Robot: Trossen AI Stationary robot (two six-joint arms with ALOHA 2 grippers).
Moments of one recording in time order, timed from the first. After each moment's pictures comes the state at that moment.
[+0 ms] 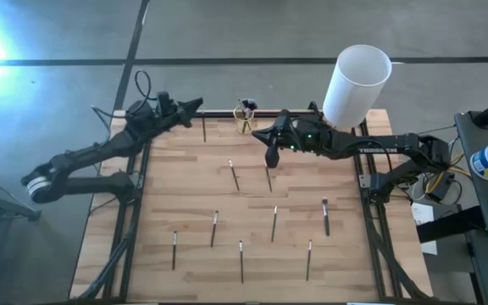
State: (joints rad) left arm 0.69 1.00 0.60 0.54 0.10 -0.65; right arm -0.24 1.41 0.98 0.26 0.06 0.16
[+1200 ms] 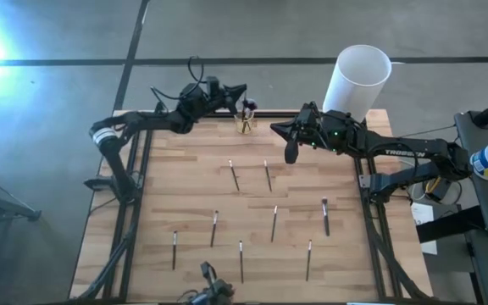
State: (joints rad) left arm 0.69 1.75 1.02 0.94 0.20 -0.47; right arm -0.23 1.18 0.95 0.10 0.13 0.18
